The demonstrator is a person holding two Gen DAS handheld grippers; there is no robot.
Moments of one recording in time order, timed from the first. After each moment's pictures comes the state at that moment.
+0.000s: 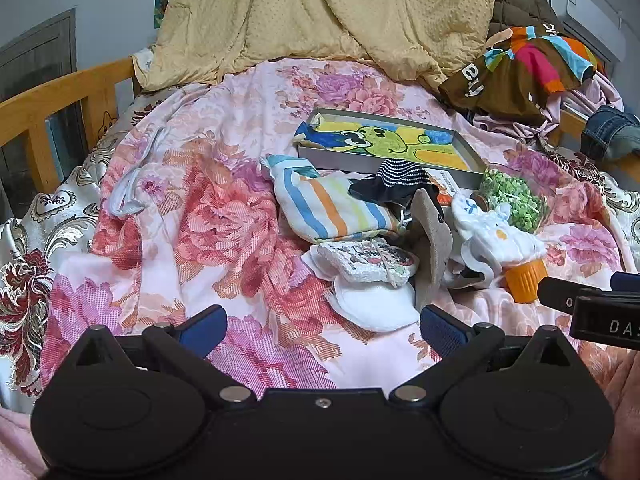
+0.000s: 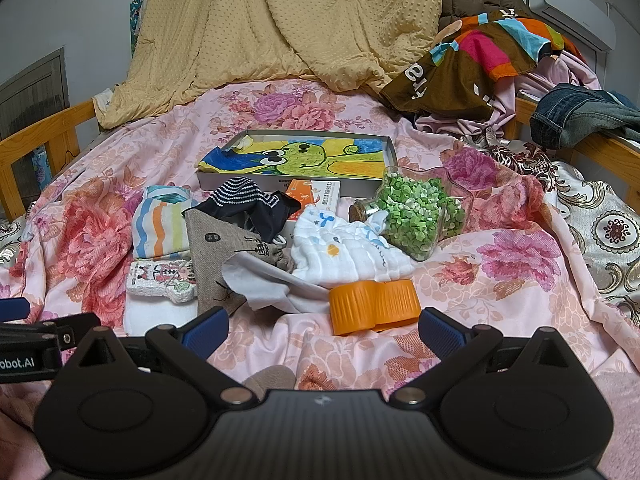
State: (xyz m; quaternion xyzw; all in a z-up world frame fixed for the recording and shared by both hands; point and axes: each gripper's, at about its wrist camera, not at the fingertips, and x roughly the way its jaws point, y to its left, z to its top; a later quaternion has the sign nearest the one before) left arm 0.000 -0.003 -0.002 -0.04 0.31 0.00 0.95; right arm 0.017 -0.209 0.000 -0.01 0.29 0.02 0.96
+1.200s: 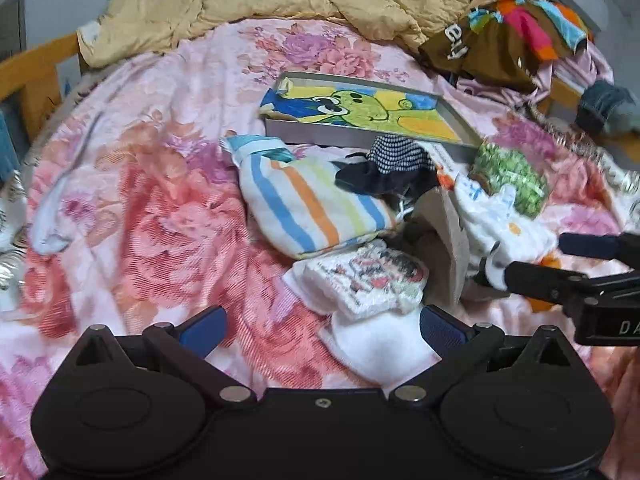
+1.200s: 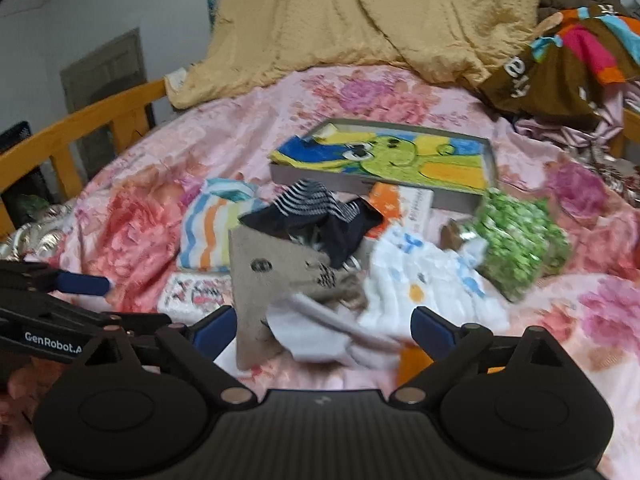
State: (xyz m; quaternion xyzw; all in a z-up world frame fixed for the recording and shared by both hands) left arm 0.082 0.014 -0.016 -0.04 0.38 -0.07 0.92; right arm 0.096 -0.202 -0.009 -0.02 0.31 0.17 0.94
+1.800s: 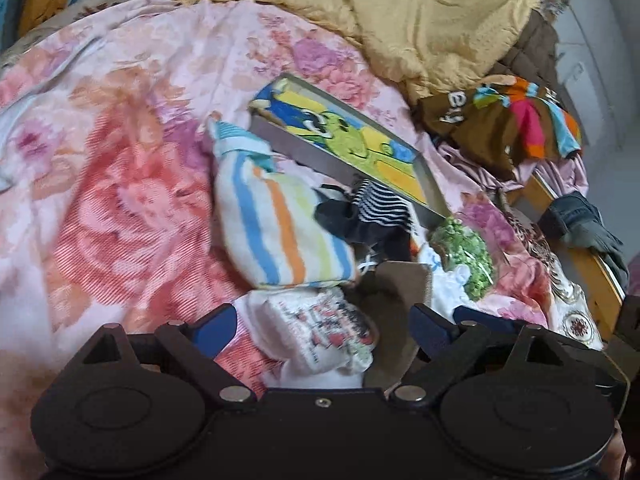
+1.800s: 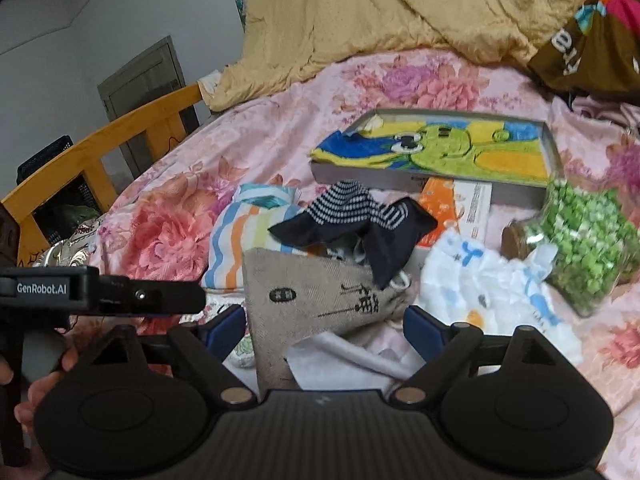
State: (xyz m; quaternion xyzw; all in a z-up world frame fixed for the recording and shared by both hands) left arm 0.115 0.038 -0.032 -0.22 0.35 -0.13 0.90; right arm 0.140 -0.198 -0.024 0.02 0.33 0.25 0.91
